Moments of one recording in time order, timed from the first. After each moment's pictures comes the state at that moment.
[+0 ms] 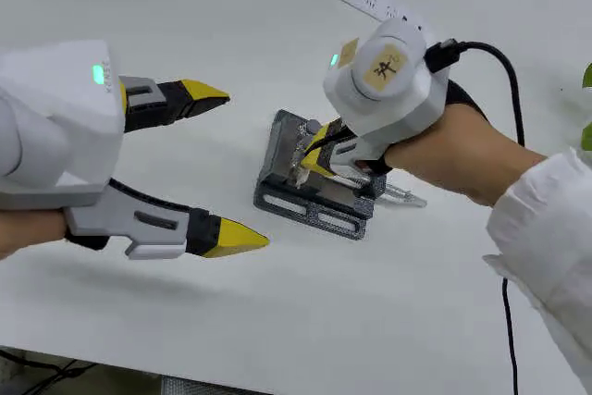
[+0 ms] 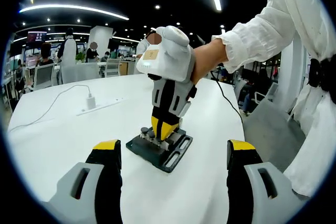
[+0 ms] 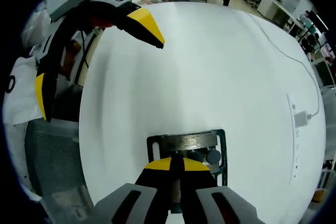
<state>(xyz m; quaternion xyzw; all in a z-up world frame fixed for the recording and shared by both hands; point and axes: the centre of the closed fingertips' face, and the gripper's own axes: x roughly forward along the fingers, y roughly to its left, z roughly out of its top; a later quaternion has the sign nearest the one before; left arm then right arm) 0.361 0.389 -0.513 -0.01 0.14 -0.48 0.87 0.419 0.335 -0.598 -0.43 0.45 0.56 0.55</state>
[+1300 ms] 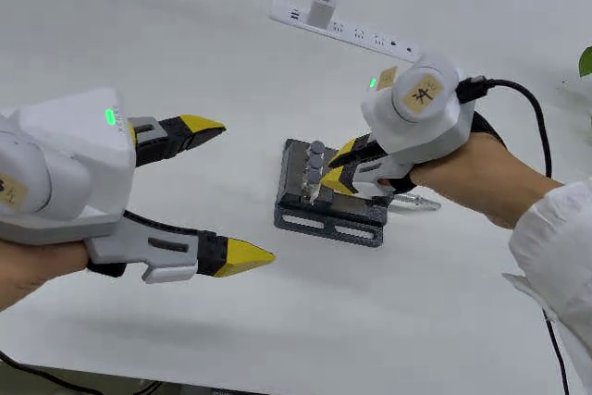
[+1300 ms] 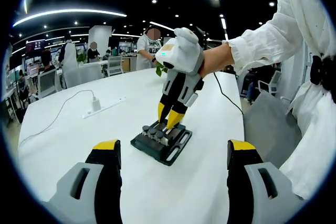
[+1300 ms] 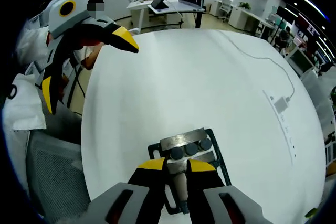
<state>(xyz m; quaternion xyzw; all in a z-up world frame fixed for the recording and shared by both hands) 0.343 0.396 -0.495 0.04 0.16 -0.46 0.87 0.413 0.320 -0.565 -0.32 0.39 0.54 0.67</state>
